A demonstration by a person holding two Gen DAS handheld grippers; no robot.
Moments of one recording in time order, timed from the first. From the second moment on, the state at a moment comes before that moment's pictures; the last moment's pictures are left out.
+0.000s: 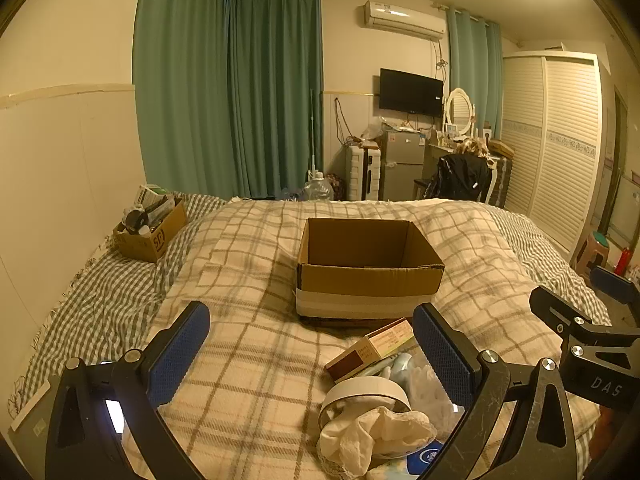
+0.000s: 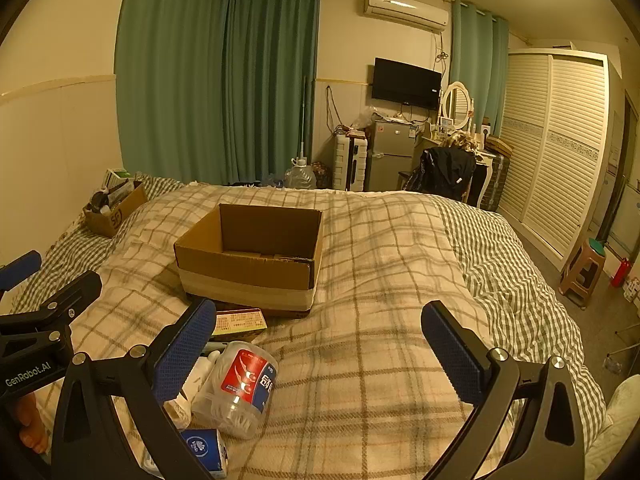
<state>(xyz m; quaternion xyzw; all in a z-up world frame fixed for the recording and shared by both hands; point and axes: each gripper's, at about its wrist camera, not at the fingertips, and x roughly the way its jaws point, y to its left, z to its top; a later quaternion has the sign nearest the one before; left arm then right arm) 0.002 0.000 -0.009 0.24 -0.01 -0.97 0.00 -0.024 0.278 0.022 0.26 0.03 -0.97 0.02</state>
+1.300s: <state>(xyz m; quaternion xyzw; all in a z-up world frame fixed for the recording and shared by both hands) 0.020 -0.014 -0.025 0.29 -0.02 -0.96 -0.02 -0.002 0.264 0.030 0.26 0.07 -0.96 0.03</state>
